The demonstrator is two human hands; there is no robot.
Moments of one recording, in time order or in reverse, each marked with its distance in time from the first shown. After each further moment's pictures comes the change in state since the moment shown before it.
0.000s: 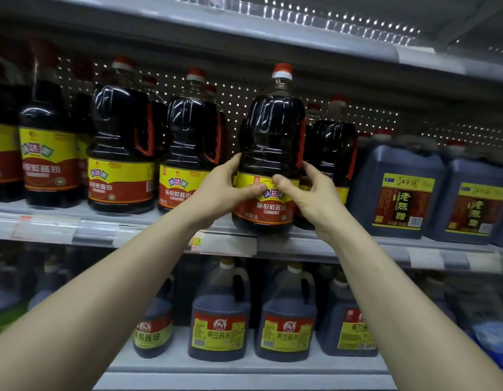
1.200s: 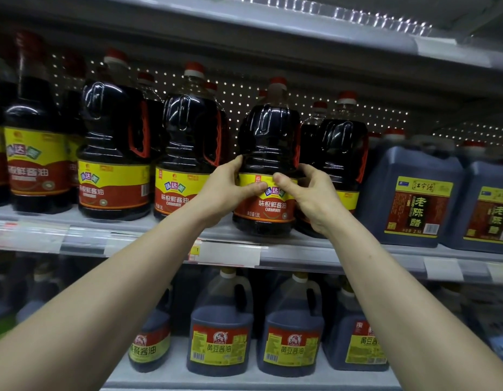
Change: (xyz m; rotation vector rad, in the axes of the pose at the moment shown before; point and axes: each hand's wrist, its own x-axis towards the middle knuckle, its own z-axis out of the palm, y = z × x) left_hand 0.030 -0.011 0.006 -0.050 0.044 -0.060; right_hand 0.039 0.019 0.011 0.007 0.033 0.091
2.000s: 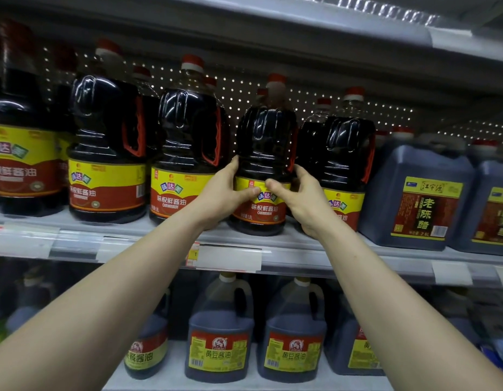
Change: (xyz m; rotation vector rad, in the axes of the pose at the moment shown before) left_hand 0.024 -0.031 -0.002 -0.025 -0.023 0.011; right_hand 0.021 0.027 0.016 -0.015 -0.049 -0.035
